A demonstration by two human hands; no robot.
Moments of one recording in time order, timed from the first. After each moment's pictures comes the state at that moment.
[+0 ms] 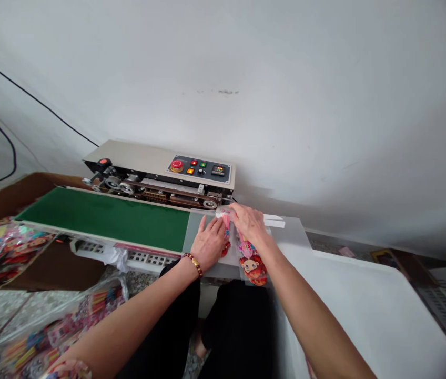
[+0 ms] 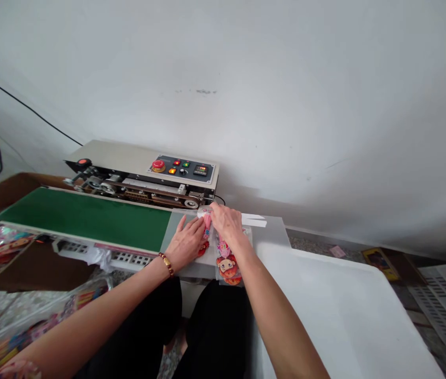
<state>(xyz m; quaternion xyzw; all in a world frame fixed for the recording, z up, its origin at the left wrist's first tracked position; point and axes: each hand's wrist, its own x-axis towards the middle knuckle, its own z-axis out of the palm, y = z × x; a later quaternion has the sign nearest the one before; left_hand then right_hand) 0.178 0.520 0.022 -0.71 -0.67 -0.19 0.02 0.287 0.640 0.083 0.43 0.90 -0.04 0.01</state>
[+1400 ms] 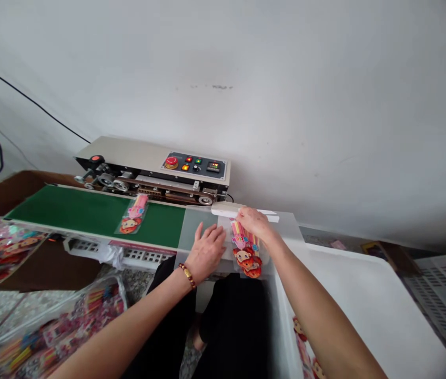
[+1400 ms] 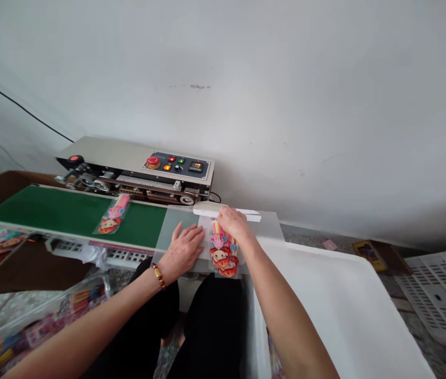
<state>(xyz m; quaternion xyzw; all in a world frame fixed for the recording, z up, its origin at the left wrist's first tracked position) 0.194 0.487 0.025 -0.71 -0.66 -0.24 -0.04 0.314 0.651 0.089 0.51 0.84 -0.13 0.10</state>
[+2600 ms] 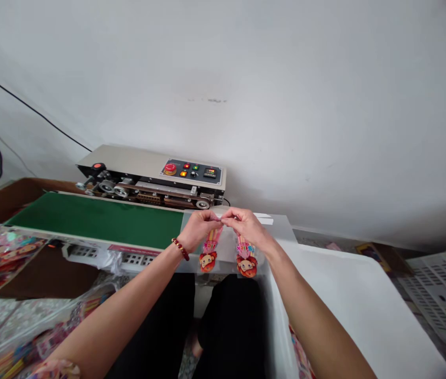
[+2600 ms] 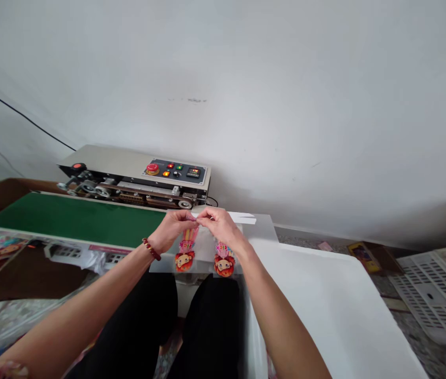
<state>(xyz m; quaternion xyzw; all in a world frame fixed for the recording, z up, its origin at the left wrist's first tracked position) 0.165 0.528 0.095 -0.36 -0.54 -0.58 -0.50 0.321 0.610 0.121 0.32 0.77 -0.52 -0.19</state>
